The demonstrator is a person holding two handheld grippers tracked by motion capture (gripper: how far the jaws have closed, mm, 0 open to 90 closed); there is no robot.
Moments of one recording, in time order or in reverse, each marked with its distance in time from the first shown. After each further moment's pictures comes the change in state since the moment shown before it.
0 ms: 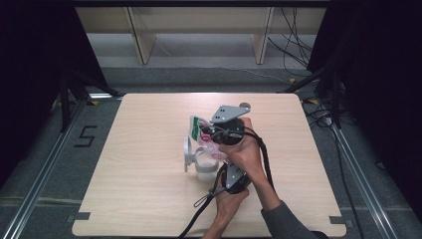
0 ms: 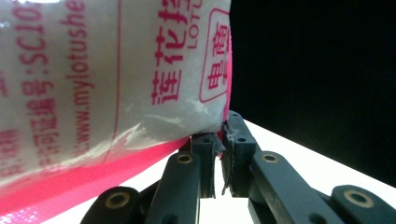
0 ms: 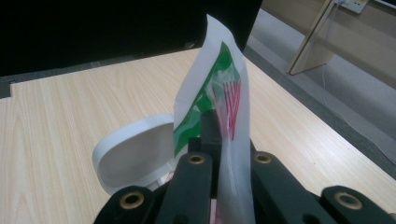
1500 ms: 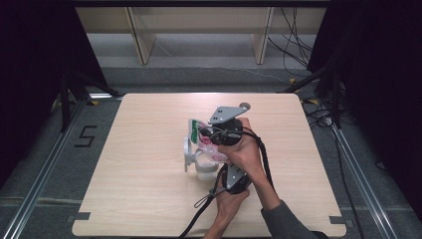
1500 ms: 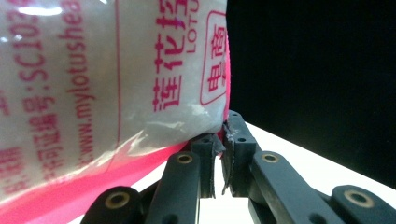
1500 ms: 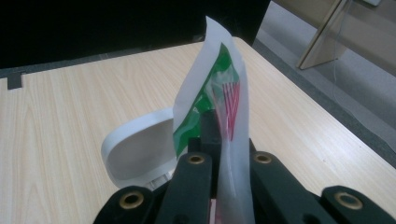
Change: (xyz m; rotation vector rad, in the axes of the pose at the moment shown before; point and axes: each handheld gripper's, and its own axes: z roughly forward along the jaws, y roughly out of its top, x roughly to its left) left arm -0.001 -0.001 -0.001 -0.002 -0.001 0.011; right arm 0.003 0.000 0.003 0.040 0.048 0.020
